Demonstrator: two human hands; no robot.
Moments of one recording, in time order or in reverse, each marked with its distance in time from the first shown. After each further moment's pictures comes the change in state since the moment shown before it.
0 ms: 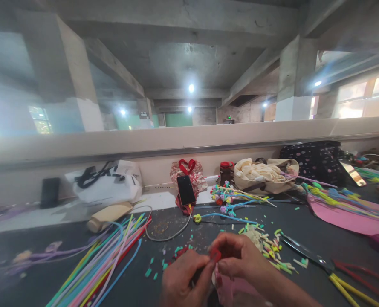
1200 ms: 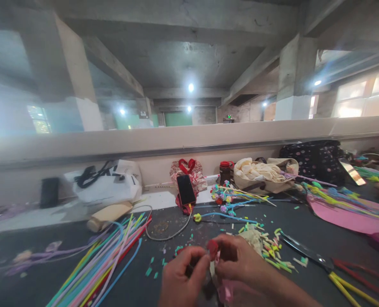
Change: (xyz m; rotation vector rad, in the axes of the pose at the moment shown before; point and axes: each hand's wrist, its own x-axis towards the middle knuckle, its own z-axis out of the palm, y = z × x) left_hand 0.003 -0.004 0.000 -0.240 -0.004 -0.283; right_hand 0.004 0.011 -0.003 -0.296 0.094 0.066
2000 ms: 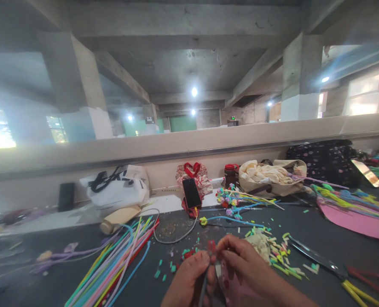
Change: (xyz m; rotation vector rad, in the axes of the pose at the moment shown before) left_hand 0.011 -0.021 -0.001 -0.692 -0.437 -0.613; right_hand 0.002 0.009 0.000 -0.083 0.093 -0.096
